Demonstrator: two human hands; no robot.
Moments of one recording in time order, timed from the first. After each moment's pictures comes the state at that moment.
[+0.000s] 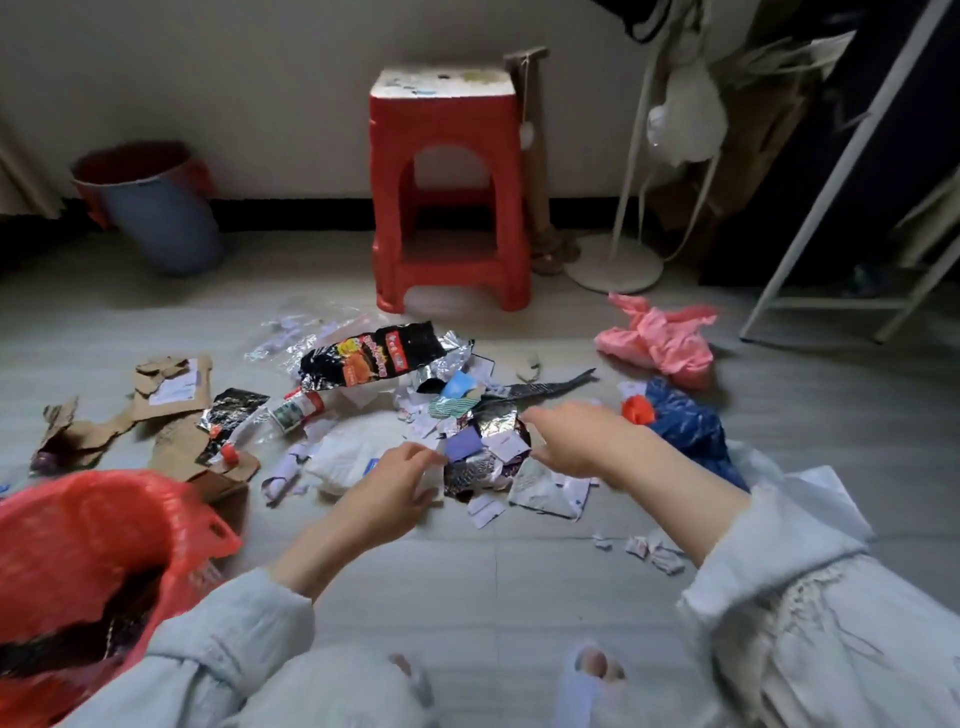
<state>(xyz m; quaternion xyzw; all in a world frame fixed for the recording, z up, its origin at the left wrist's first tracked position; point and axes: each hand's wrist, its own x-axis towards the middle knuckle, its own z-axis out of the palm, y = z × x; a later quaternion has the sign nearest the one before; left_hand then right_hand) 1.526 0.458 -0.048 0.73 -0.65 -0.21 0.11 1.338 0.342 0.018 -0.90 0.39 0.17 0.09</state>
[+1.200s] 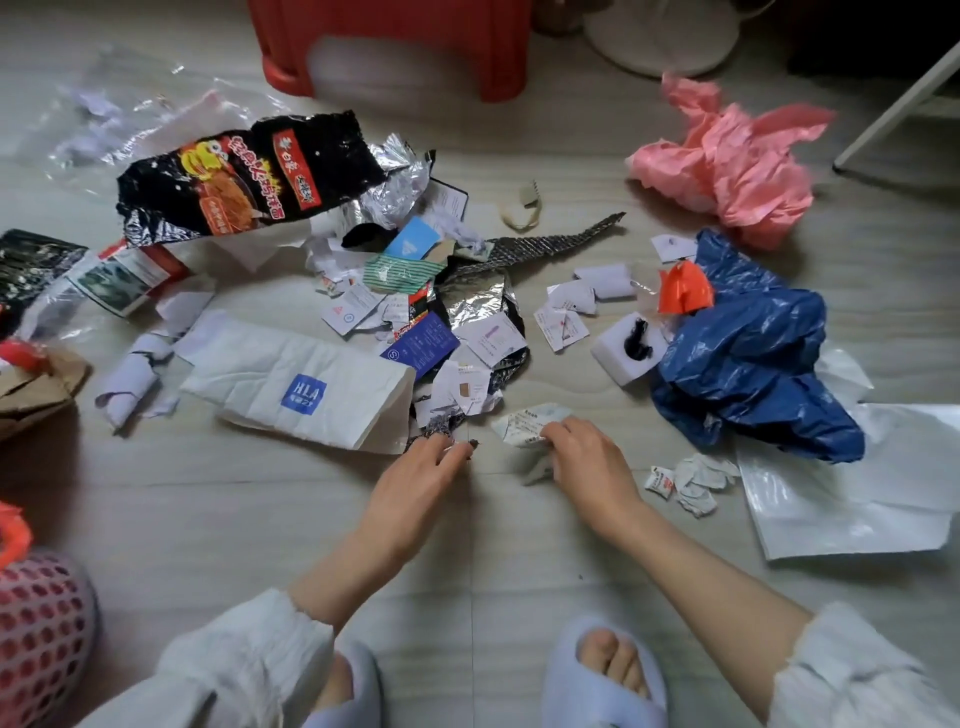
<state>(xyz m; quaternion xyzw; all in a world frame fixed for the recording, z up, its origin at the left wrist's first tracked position) 1.496 0.397 -0.268 0.68 -0.70 -0.20 0.10 1.315 0.304 -0.248 -0.84 0.50 0.05 0.20</state>
